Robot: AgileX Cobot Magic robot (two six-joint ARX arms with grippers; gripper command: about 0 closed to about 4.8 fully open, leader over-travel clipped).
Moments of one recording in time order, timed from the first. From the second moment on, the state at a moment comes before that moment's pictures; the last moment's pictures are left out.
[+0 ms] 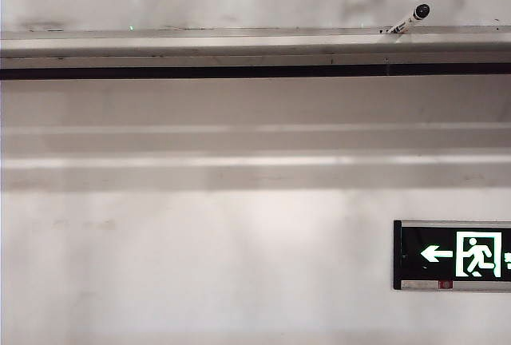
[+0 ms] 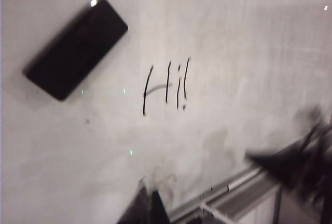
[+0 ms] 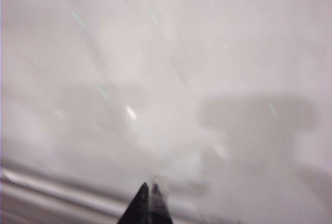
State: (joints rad) left arm -0.68 0.99 1.50 -0.27 0.00 0.12; right arm 0.26 1.11 1.18 0.04 -0.12 0.15
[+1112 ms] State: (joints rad) left arm -0.68 0.37 0.72 -0.12 -0.04 0.11; right arm 0.41 0.48 0.58 -0.08 0.02 -0.05
